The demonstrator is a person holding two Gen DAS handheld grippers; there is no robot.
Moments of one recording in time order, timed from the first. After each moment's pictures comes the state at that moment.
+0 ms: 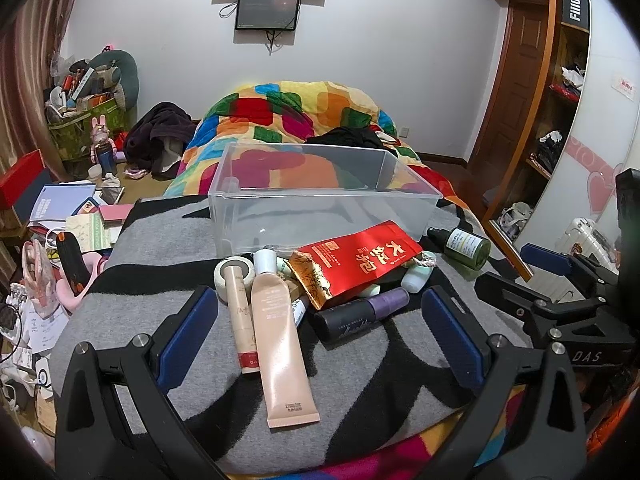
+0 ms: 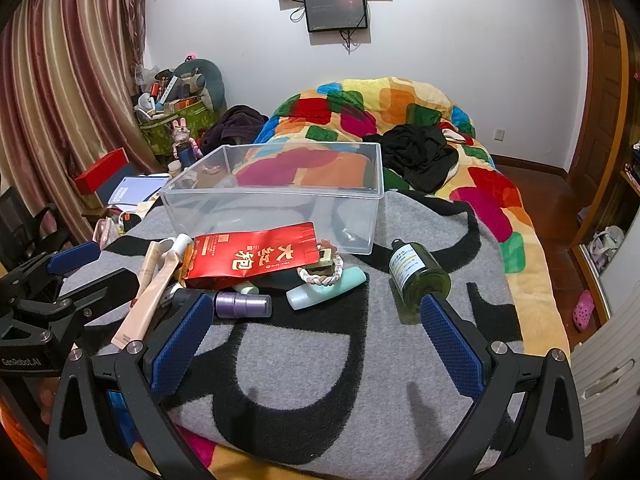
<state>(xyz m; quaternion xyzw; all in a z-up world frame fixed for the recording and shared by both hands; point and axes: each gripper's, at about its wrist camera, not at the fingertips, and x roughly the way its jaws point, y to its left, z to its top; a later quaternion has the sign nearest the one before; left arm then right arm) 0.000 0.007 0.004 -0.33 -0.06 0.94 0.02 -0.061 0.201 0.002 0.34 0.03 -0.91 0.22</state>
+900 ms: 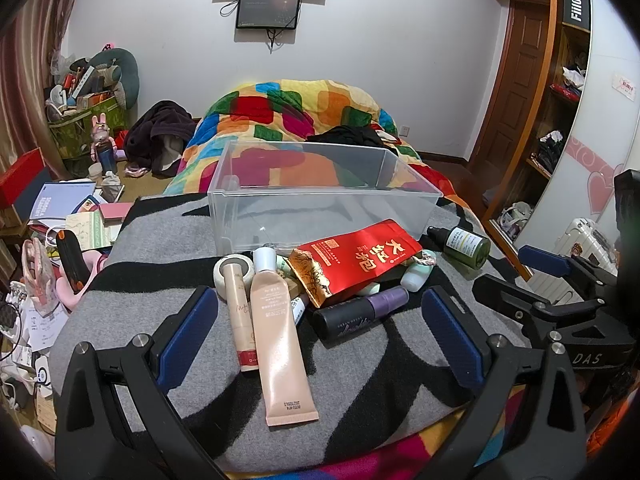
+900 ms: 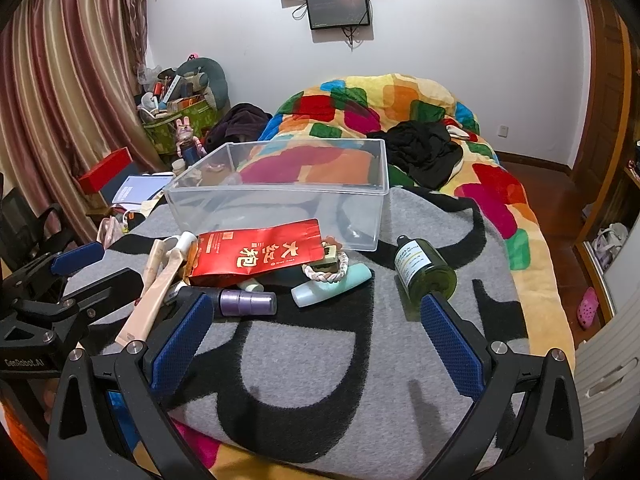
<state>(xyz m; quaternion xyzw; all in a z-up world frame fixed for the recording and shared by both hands) 0.001 0.008 0.003 -0.33 -0.06 0.94 0.02 -0.059 0.199 0.002 0.35 0.03 -0.91 0.22</state>
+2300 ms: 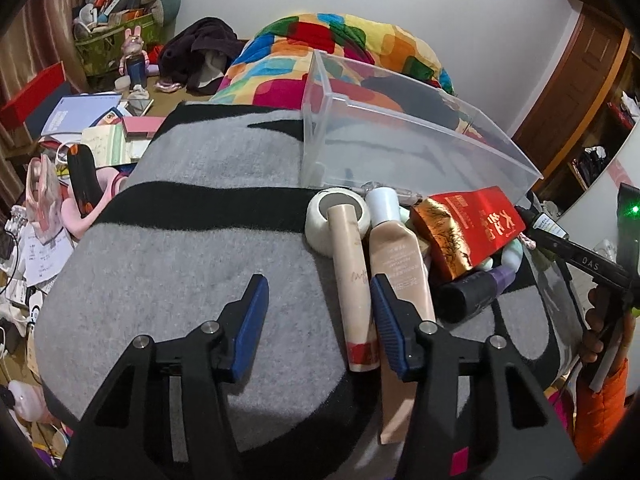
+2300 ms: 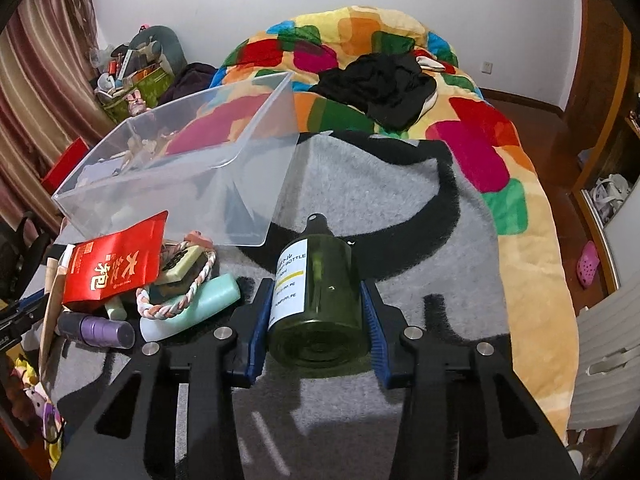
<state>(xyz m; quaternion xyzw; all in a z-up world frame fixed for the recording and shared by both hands) -0.033 -0.068 -0.053 -0.45 -0.14 0.88 -0.03 -0.176 0.253 -0.057 0.46 0.01 -0.87 0.19</state>
